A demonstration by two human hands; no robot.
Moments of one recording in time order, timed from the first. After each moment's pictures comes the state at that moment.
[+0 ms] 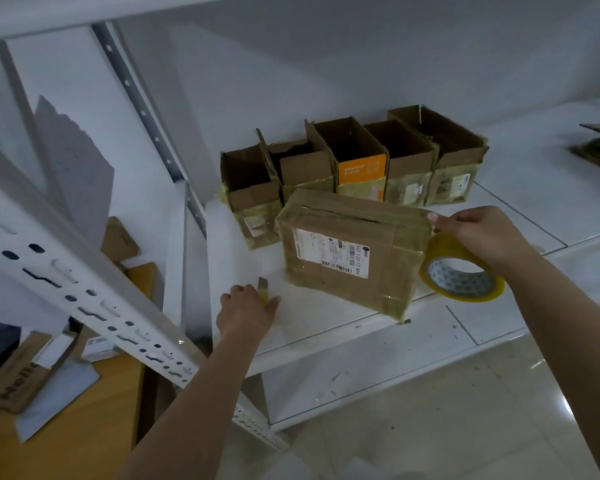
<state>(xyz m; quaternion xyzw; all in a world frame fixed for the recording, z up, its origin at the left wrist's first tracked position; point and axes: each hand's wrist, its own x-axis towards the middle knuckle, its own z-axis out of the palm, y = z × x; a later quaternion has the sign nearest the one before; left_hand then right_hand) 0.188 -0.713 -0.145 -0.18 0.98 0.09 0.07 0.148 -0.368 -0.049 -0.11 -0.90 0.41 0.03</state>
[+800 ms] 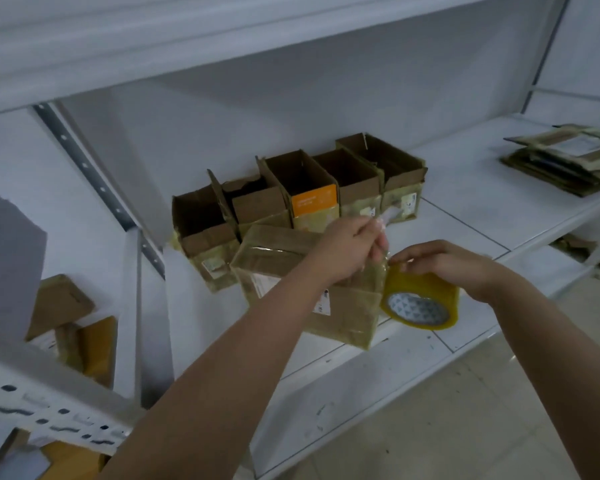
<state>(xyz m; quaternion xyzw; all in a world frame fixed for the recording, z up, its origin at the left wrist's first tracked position) 0.137 -0.534 -0.005 0.24 0.85 0.46 0.08 0.164 -0.339 -0.039 -0.04 -0.85 0.50 -0.15</state>
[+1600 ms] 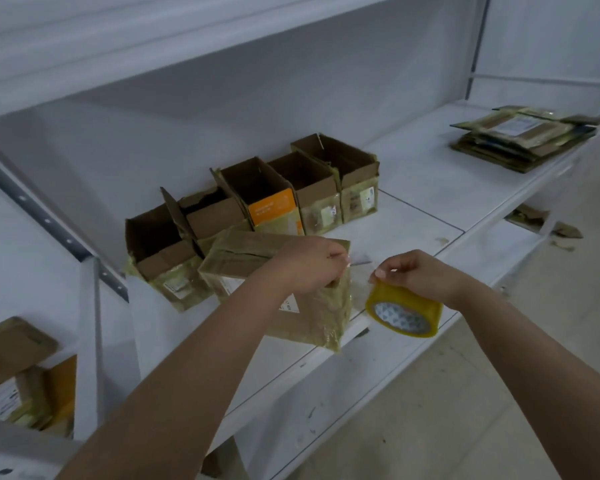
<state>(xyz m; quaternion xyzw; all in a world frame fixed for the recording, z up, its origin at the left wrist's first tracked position) 0.137 -0.523 0.001 0.30 0.93 0.16 0.15 0.186 -0.317 -0.072 -0.06 -0.86 0.49 -0.11</state>
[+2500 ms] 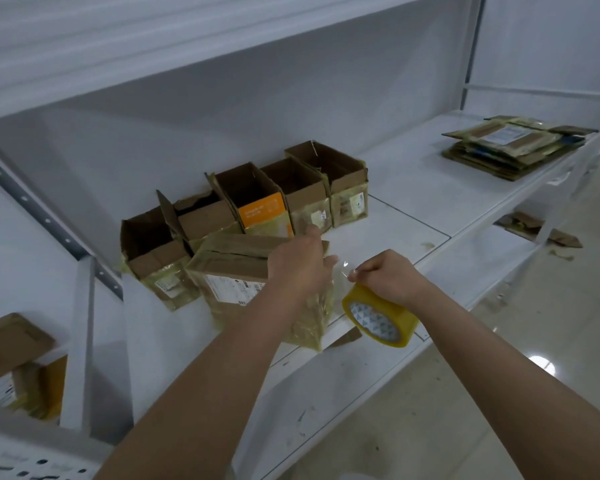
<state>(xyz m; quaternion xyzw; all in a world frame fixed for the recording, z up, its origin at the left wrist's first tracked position) 0.146 -0.489 -0.028 0.18 0.98 0.06 -0.02 0.183 -0.334 -0.074 -0.11 -0.88 0.45 -0.02</state>
